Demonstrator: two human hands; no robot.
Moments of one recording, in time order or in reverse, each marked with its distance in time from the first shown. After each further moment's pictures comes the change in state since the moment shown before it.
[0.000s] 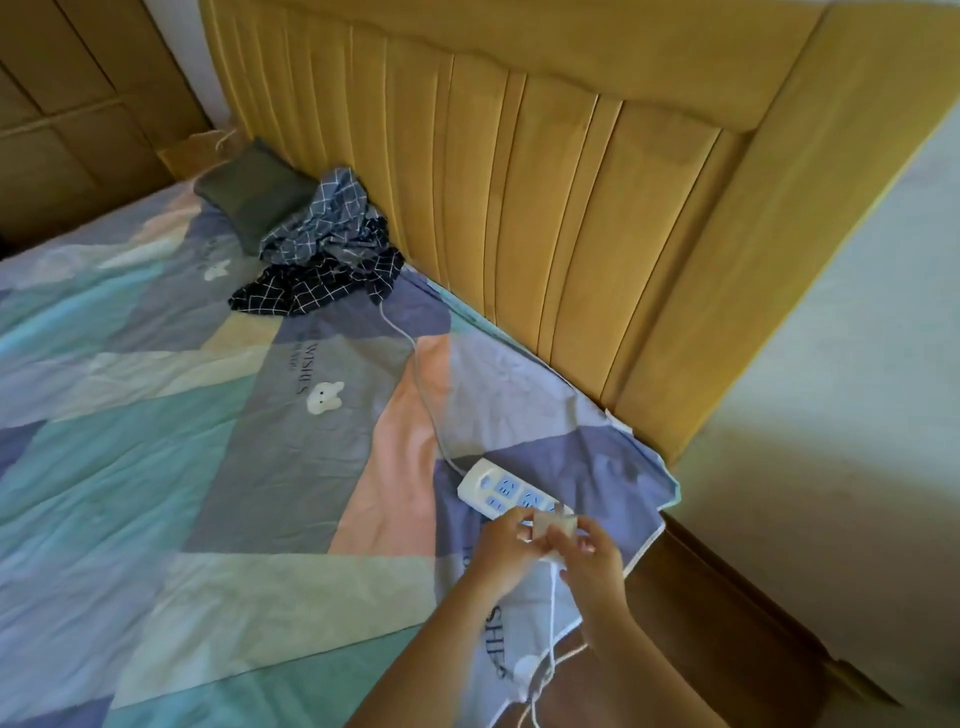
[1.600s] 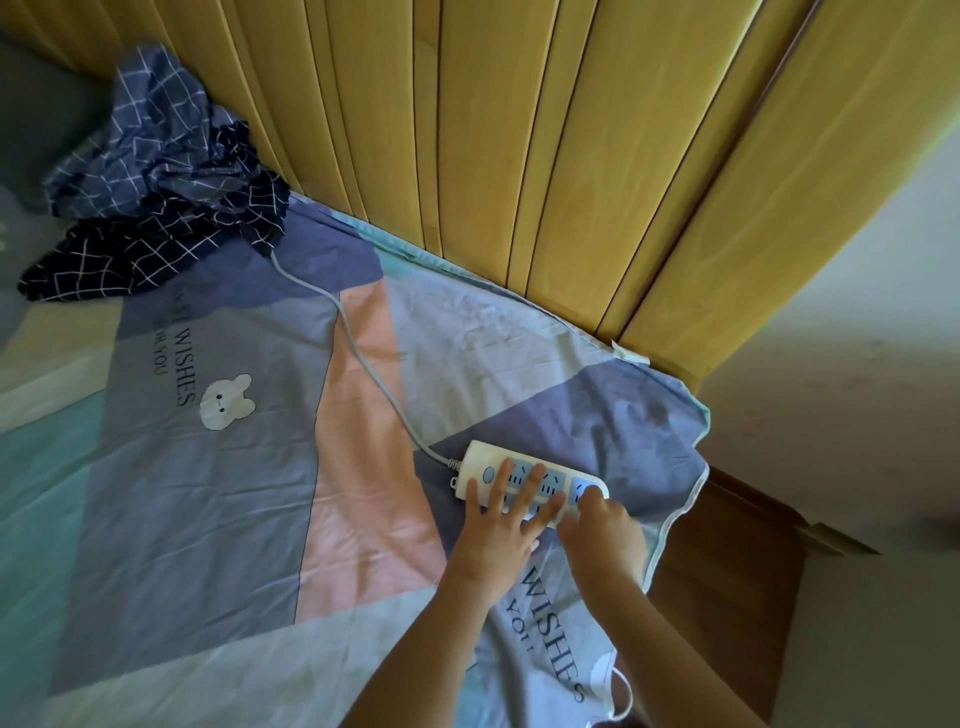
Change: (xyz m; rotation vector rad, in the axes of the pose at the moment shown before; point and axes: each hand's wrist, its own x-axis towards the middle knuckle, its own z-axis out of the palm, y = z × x) left_hand 0.102 -0.102 -0.043 1.346 -0.096 0.772; right_hand 0.073 0.045 0.077 -1.000 0.299 0.062
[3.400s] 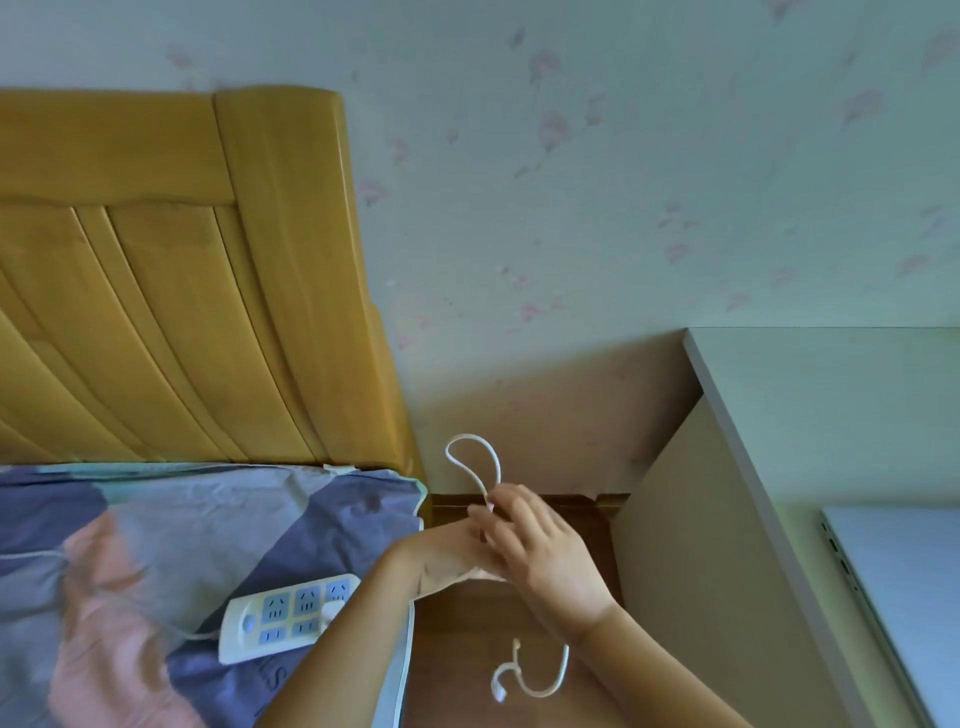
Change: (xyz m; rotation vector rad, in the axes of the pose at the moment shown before) left_hand 0.097 0.245 -0.225 -1.131 -0.863 -0.012; right_hand -0.079 0.218 -0.218 -0.054 0.829 -0.698
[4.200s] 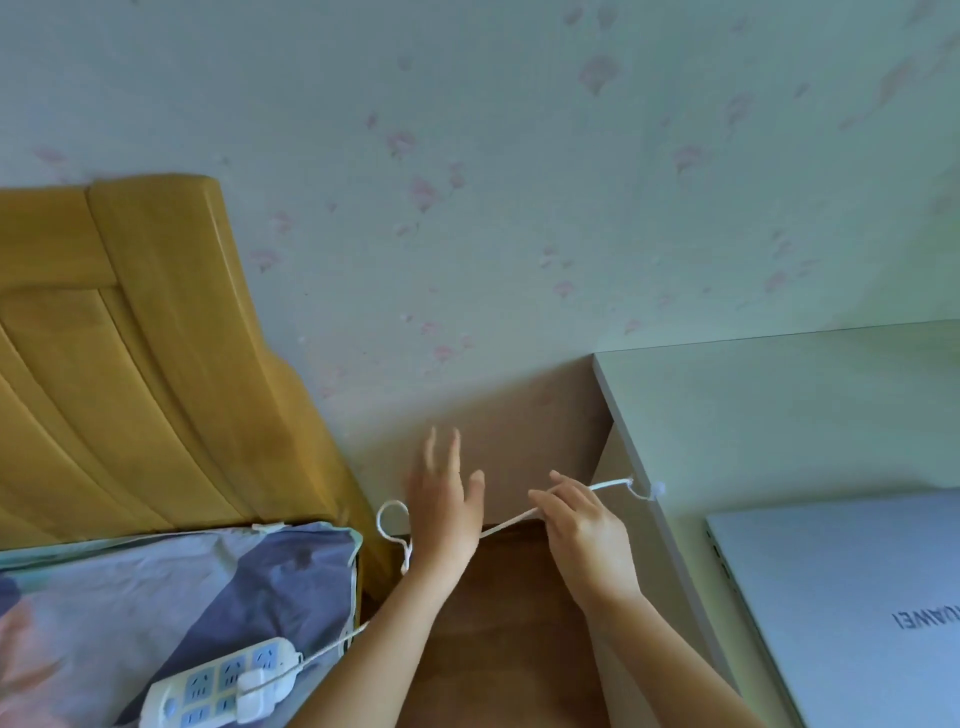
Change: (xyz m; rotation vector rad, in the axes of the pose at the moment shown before) left_hand 0.058 0.094 0.079 0.546 1.002 0.494; right_hand -0.031 0.103 -0.076 -0.023 0.086 0.536
